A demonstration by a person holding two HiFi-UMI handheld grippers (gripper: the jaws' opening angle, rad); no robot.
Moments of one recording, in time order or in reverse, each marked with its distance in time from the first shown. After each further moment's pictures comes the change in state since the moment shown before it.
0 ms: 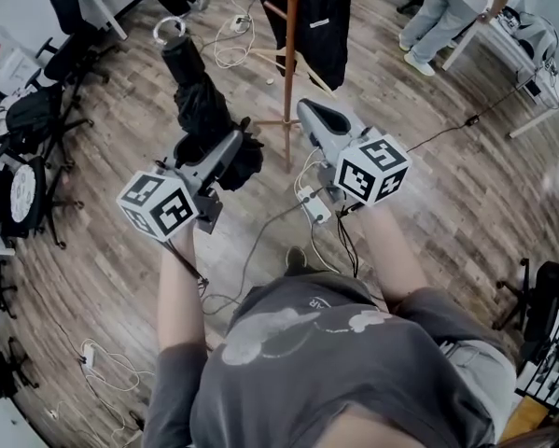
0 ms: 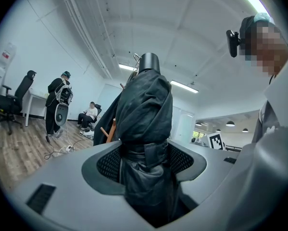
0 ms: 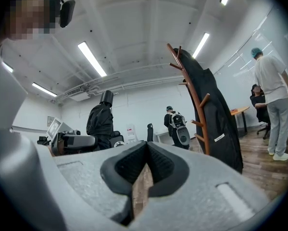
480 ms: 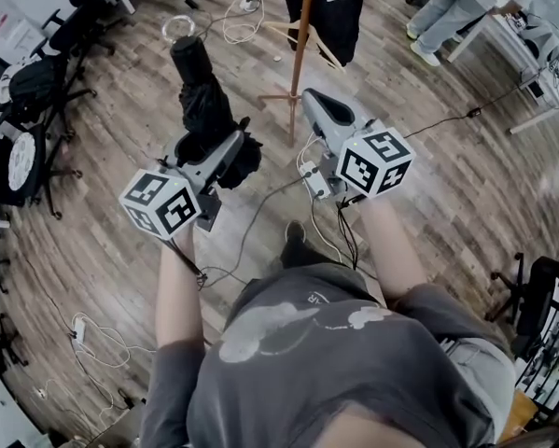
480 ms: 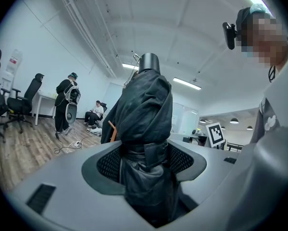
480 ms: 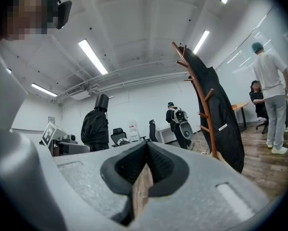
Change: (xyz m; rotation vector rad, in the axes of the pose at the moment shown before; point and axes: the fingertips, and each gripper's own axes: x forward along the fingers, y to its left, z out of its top) left arm -0.096 -0.026 -0.048 0.007 0.034 0.059; right arm -0.031 0.077 -0.030 0.022 0.039 -0.005
